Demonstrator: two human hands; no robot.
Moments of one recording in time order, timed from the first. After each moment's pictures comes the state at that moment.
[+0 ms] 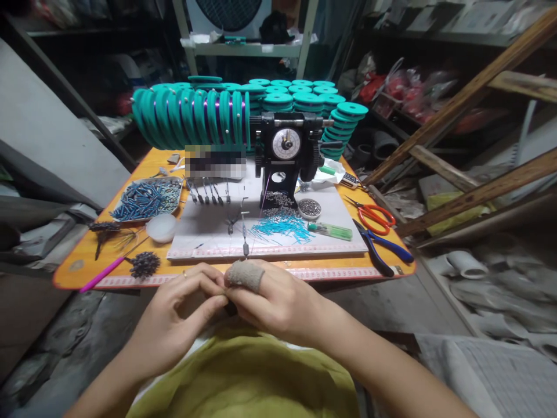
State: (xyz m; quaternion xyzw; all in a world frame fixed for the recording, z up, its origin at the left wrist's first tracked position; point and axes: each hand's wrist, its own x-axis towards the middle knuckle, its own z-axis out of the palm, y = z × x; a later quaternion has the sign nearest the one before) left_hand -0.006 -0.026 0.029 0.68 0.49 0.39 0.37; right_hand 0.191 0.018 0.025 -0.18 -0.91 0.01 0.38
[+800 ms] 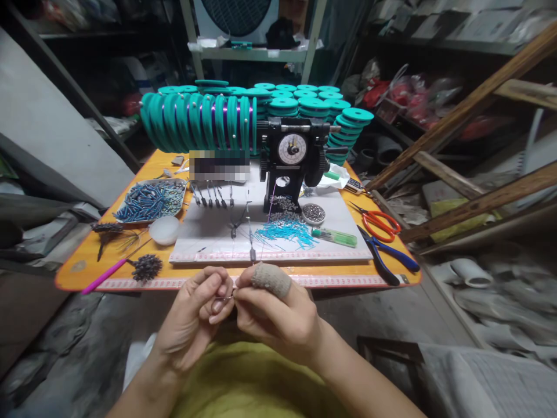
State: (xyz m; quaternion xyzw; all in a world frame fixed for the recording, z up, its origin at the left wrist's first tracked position) left_hand 0.026 -0.017 0.015 0.14 0.39 0.56 0.72; right_hand 0.178 0.000 0.021 -0.28 -0.82 0.03 0.50
